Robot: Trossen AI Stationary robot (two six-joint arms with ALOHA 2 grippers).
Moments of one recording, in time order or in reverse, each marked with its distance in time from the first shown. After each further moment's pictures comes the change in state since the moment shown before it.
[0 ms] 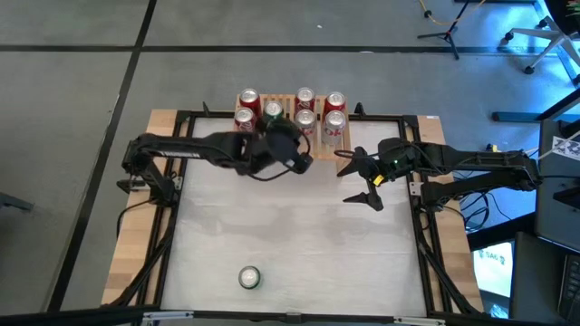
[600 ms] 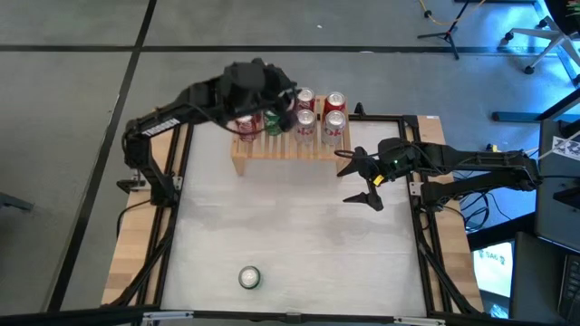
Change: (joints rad) left arm 0.245 -0.002 0.353 -0.114 0.356 0.430; right arm 0.000 0.000 0.000 0.000 0.000 0.000
